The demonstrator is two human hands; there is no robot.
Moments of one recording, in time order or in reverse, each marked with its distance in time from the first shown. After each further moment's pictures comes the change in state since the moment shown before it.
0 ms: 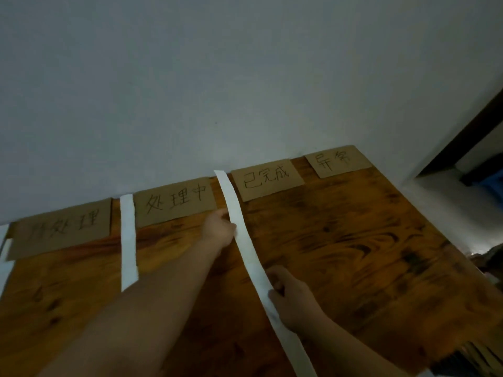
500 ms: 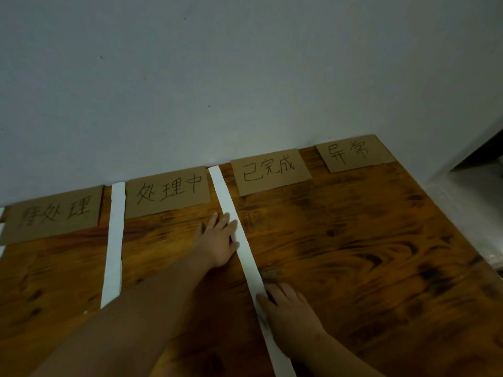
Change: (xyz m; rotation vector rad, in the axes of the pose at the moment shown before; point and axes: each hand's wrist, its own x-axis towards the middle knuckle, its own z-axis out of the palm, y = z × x) left_hand 0.025 -0.038 0.033 1.035 -0.207 0.241; right_hand 0.037 0.051 -0.007 -0.733 -0.322 -0.336
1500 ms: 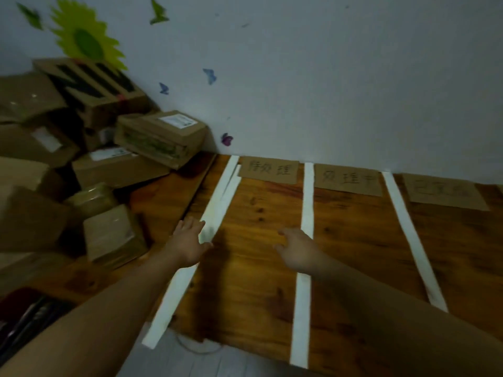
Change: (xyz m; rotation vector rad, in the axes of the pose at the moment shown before) left_hand -0.397 -0.337 0.032 -0.281 0.163 -0.615; right_hand 0.017 -0.357 -0.025 0.328 0.083 -0.173
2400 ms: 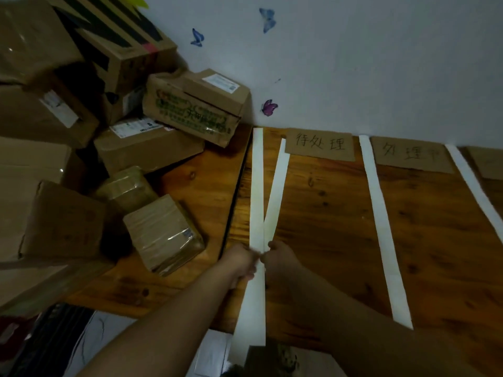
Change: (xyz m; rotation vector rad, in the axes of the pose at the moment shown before) left_hand 0.034 -0.086 0.043 -0.953 -0.409 -0.311; right_hand 0.102 -0.149 0.191 0.454 -0.046 0.456
